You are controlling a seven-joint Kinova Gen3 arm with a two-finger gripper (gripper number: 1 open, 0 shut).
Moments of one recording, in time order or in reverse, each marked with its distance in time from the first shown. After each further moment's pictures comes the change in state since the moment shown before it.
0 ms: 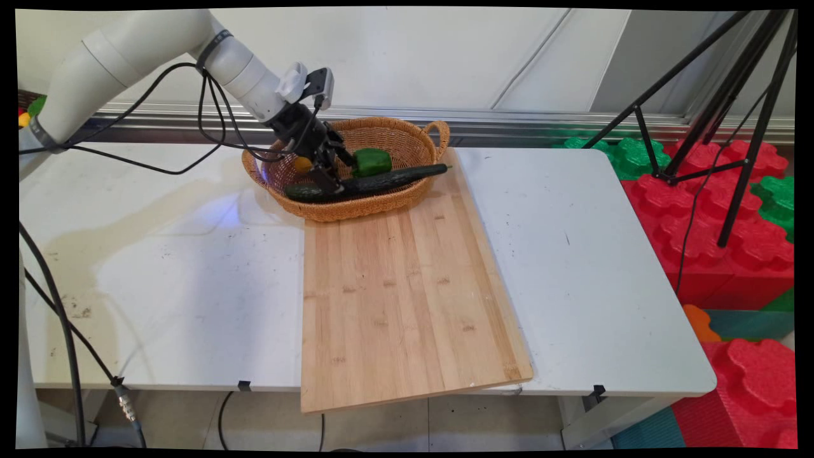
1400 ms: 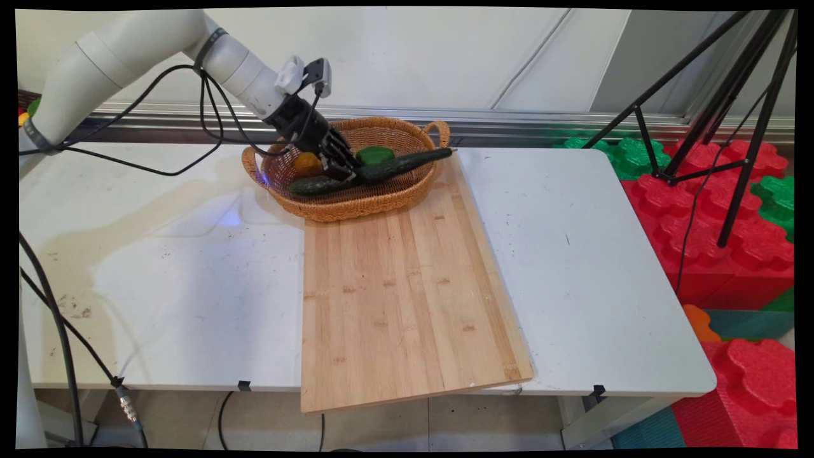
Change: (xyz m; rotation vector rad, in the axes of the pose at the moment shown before) arm 0.000 0.000 -0.006 0.000 0.078 -0.101
